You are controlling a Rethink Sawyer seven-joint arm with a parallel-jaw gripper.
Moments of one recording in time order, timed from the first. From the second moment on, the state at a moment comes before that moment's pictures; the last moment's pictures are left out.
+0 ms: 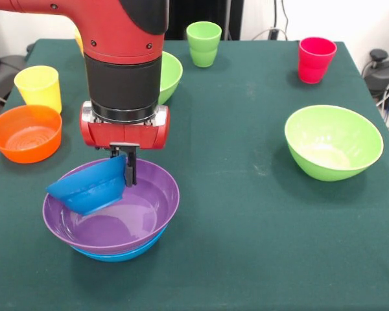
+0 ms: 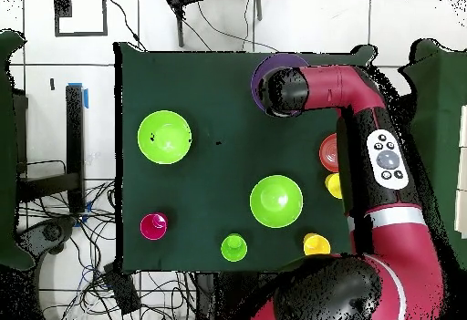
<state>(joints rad) -0.62 -0.41 0.57 1.15 -0.72 0.84 1.81</state>
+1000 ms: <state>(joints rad) -0.62 -0.50 0.57 1.28 -0.72 0.82 1.81</state>
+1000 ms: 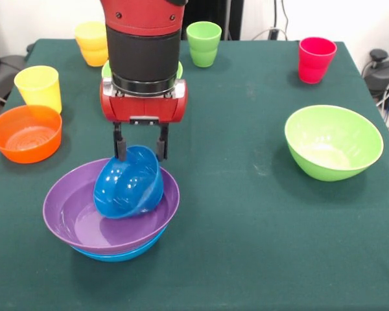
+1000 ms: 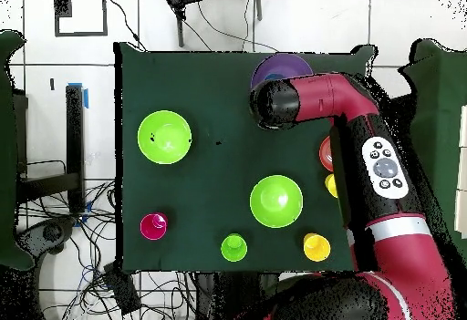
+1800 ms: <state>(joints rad) -0.62 -0.51 0.57 1.30 -0.72 0.82 1.81</state>
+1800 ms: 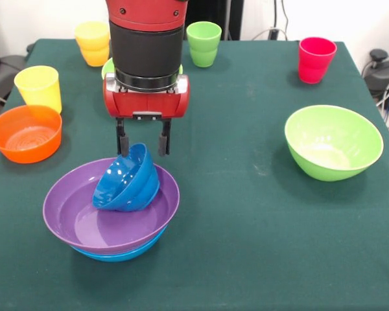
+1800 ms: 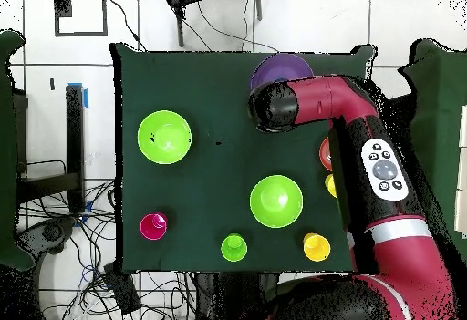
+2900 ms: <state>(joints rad) -0.55 -0.55 0.52 1.33 -0.71 0.78 1.81</state>
